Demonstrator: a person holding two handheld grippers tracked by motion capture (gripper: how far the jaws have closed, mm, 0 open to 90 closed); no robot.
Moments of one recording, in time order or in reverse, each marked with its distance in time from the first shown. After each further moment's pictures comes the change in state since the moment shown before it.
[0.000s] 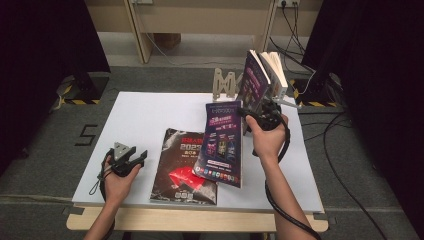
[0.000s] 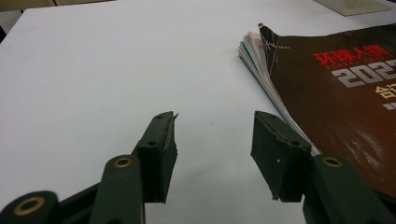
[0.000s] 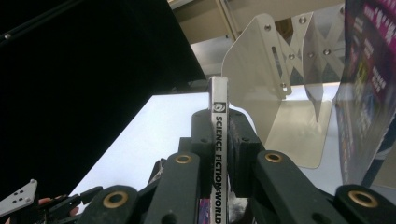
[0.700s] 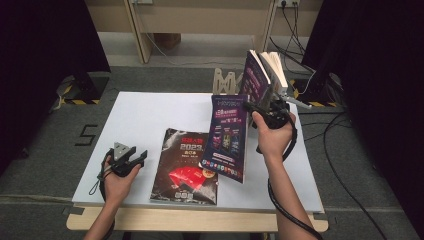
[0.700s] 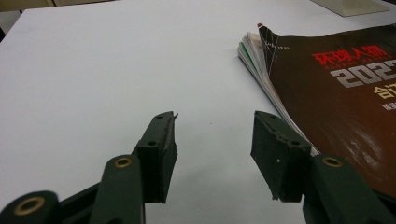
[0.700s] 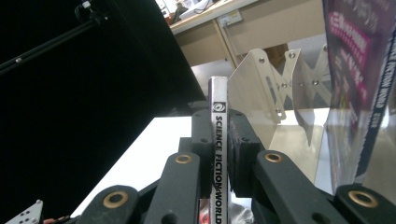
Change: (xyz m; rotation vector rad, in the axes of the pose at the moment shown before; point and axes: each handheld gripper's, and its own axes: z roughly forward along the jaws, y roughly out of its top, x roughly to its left) left arm 0.000 0.000 0.000 -0.003 -0.003 0.002; right arm 0.001 0.011 -0.018 -0.096 -0.002 -0.008
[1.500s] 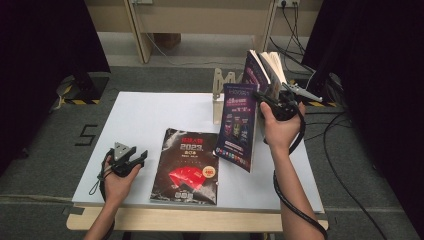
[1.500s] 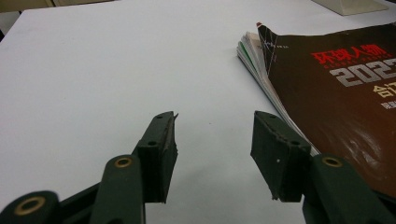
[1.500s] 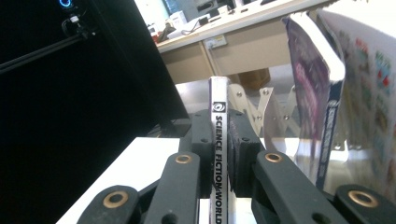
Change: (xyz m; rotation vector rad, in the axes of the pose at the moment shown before) left arm 0.000 0.000 0.000 0.003 -0.002 0.003; right arm -0.005 0.027 -0.008 -0.075 -0.066 -0.067
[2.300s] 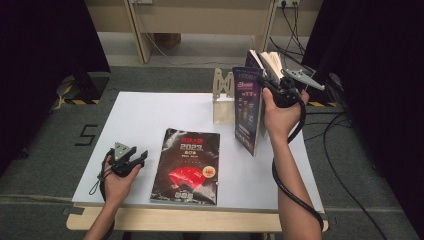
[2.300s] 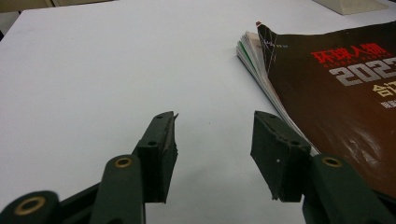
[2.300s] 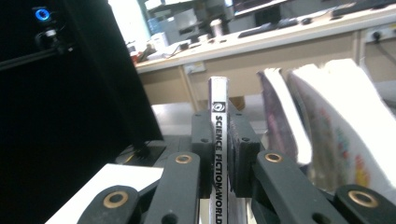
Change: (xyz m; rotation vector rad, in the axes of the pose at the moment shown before) left arm 0.000 0.000 0.000 0.002 -0.002 0.007; right arm 0.001 0.029 0.010 -0.104 -0.103 -0.085
